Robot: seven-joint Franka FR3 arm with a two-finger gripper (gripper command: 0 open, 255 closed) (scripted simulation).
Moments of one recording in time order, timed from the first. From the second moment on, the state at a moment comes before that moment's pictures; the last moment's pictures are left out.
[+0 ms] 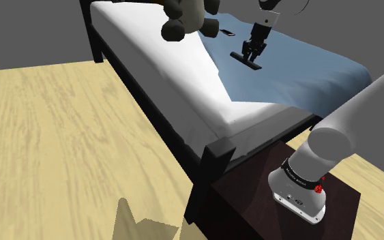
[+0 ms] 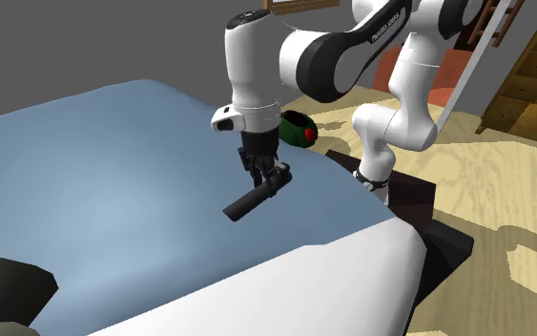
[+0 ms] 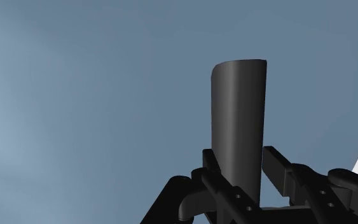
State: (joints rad) arm -0.15 -0.18 -0.28 -2.12 0.03 1.92 -0.21
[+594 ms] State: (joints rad) arm -0.15 -0.20 -0.28 -2.02 0.02 1.80 -0.20
